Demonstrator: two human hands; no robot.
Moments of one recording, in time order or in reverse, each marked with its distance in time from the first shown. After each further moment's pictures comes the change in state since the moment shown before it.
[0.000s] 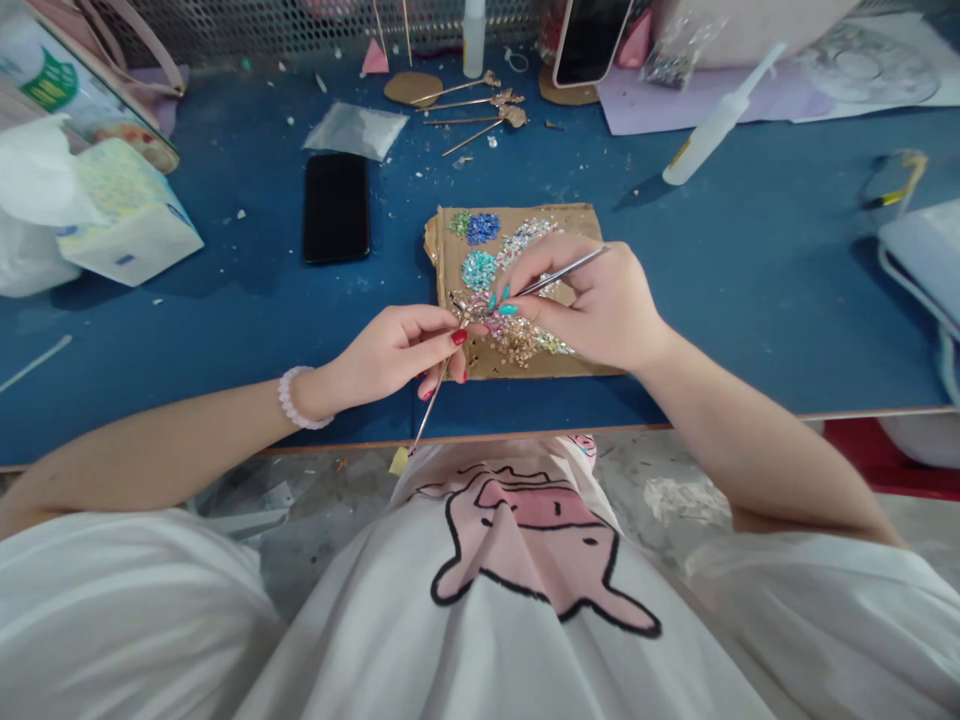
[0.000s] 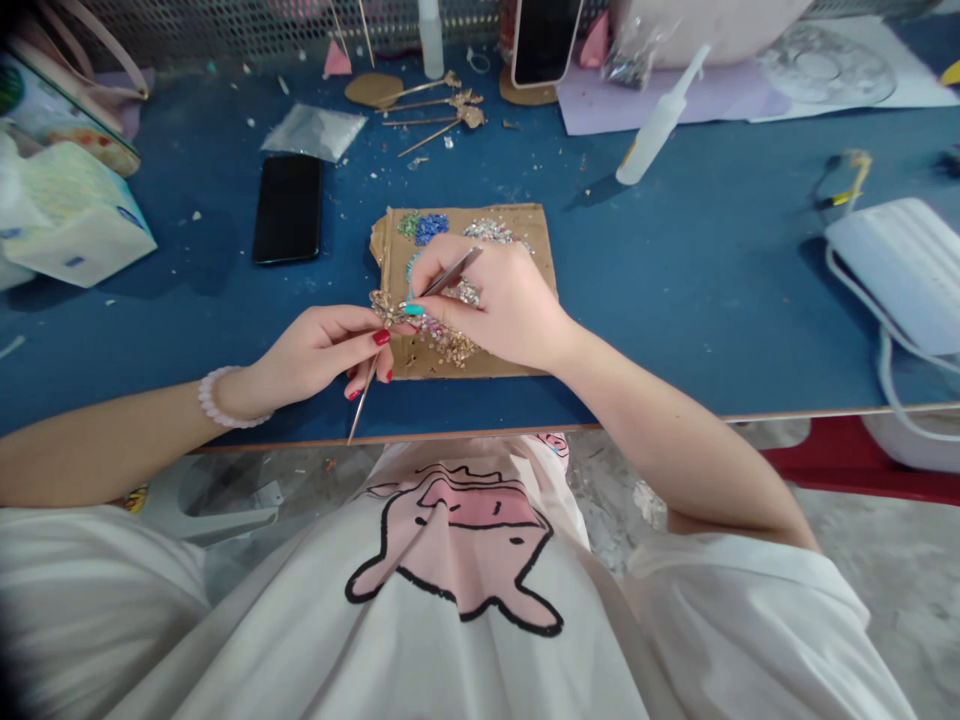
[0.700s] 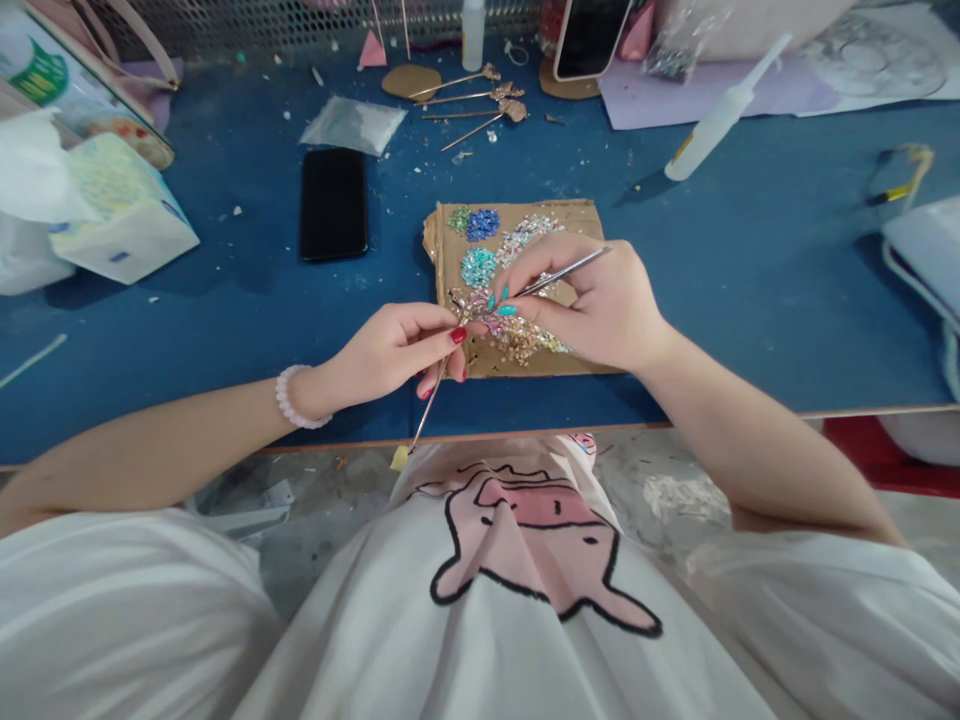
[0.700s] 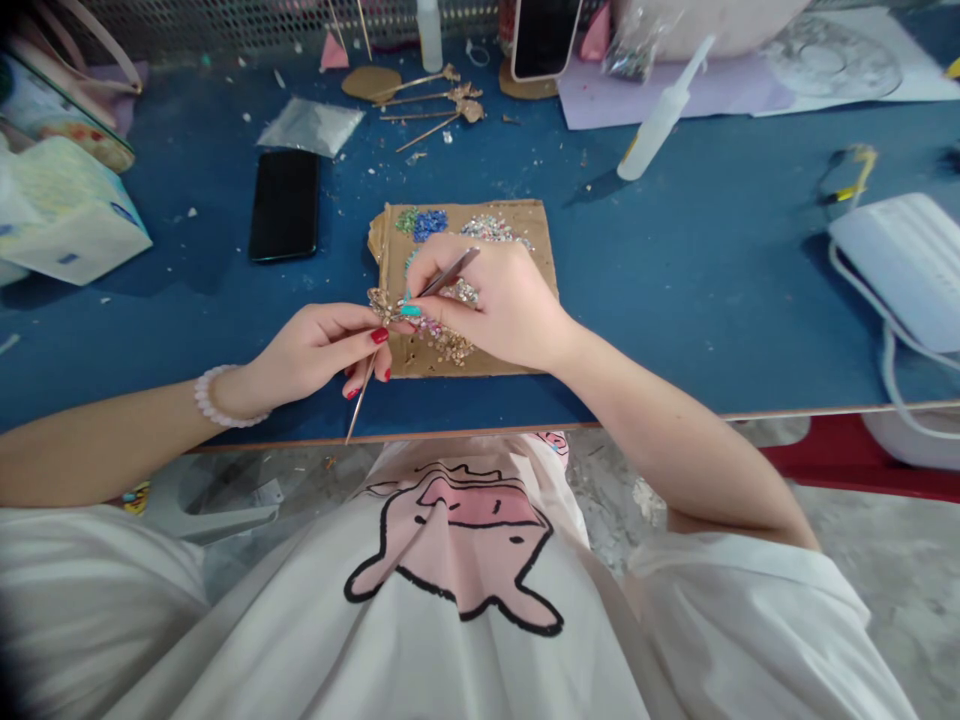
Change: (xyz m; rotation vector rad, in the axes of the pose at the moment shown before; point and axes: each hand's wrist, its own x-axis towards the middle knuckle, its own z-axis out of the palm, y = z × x) left_hand -0.001 0.000 0.000 -0.016 0.001 -0.001; right_hand -0.001 -0.001 0.001 -0.018 -0.013 -0.015
